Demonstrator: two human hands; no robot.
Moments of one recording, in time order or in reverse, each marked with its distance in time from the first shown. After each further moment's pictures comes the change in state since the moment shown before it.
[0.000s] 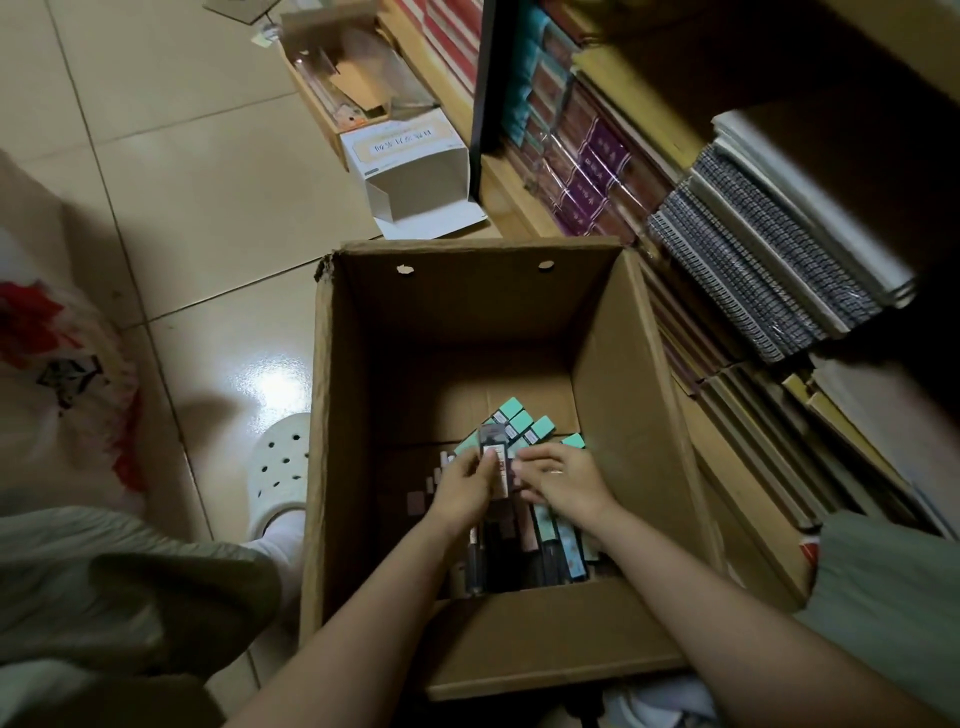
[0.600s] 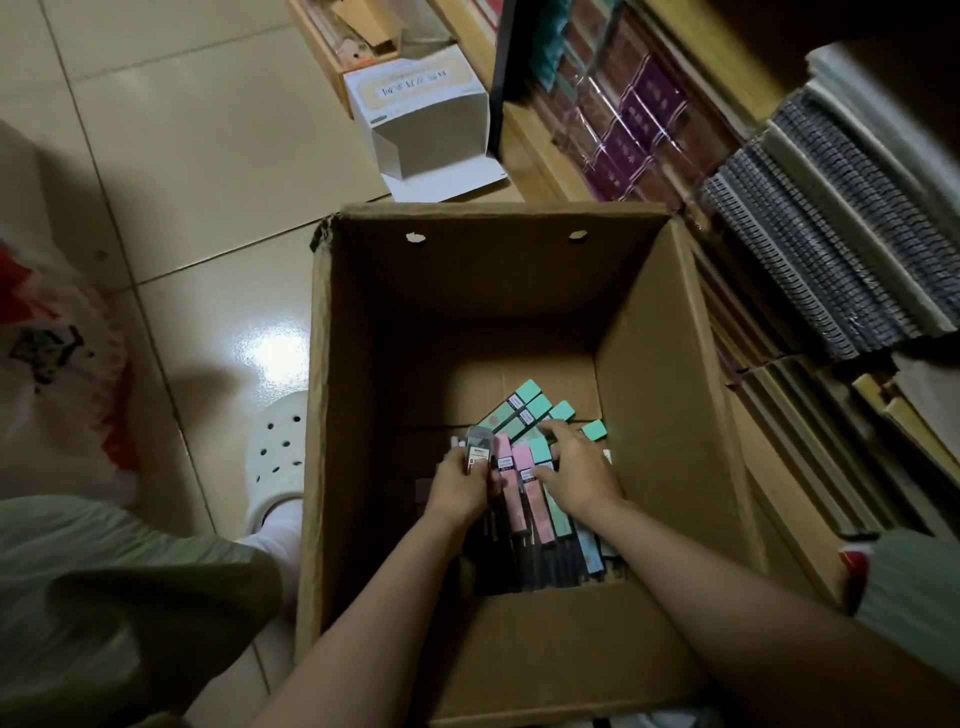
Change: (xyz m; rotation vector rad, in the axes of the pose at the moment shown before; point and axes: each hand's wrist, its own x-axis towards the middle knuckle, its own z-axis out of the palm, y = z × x) left_hand 0.023 -0.017 -0.015 0.112 0.143 -0.155; right_hand 0.039 0.018 0.010 -0.796 0.094 -0.128
